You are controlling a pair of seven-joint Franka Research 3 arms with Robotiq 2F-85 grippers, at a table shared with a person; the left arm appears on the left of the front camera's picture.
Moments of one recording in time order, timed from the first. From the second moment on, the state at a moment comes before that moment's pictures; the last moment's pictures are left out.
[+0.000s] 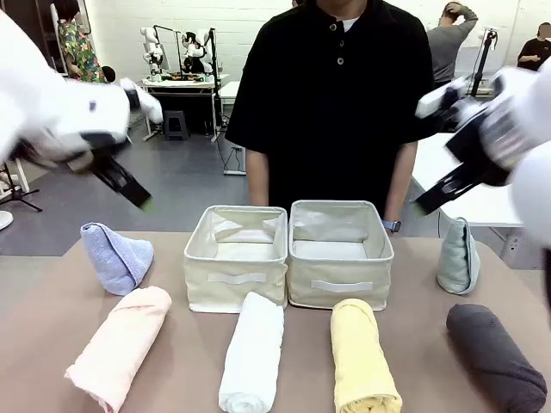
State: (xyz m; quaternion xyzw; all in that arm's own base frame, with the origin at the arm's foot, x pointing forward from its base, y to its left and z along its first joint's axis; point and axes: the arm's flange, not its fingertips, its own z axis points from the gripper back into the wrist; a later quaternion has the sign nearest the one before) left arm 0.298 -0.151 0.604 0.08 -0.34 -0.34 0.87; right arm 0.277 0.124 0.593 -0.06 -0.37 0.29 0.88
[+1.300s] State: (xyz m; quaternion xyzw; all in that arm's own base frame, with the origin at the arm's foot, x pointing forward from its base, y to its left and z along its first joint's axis) left arm 0.326 -0.041 0.681 -0.17 -0.36 -0.41 0.82; right arm 0.264 0.015 0.677 0.15 -0.37 0.40 0.82
